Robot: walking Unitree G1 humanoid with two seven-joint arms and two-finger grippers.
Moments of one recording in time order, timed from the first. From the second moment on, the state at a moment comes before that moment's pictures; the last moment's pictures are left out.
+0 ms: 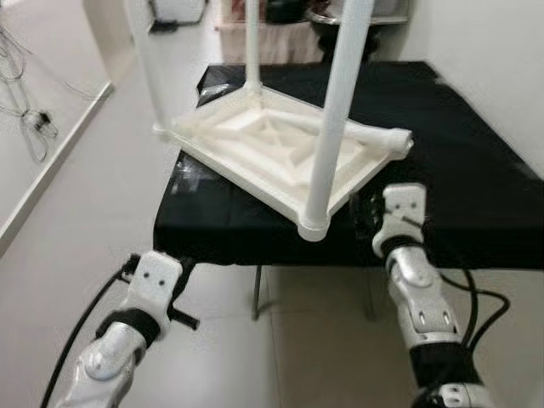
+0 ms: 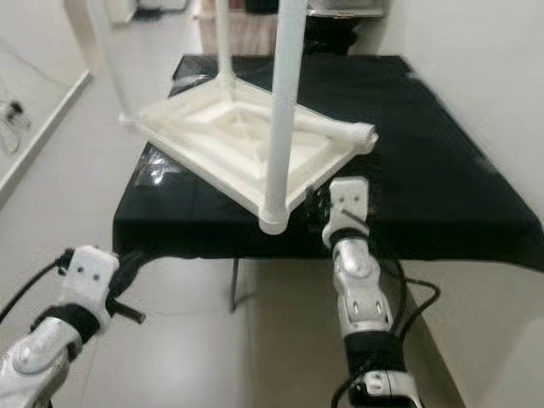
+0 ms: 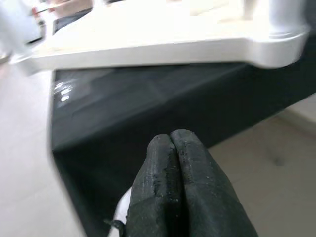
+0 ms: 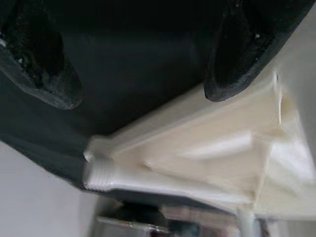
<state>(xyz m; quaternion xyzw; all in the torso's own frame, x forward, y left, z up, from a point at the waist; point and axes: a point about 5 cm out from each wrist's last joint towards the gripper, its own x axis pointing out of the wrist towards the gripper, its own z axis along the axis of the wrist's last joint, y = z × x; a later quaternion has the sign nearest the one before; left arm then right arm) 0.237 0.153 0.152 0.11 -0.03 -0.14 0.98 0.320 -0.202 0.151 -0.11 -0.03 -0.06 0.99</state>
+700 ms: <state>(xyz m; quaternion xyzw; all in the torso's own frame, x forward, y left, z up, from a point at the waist) 0.235 0.141 0.133 0.09 -0.02 -0.17 0.98 0.293 -0.152 0.145 -0.12 -0.04 0.11 0.98</state>
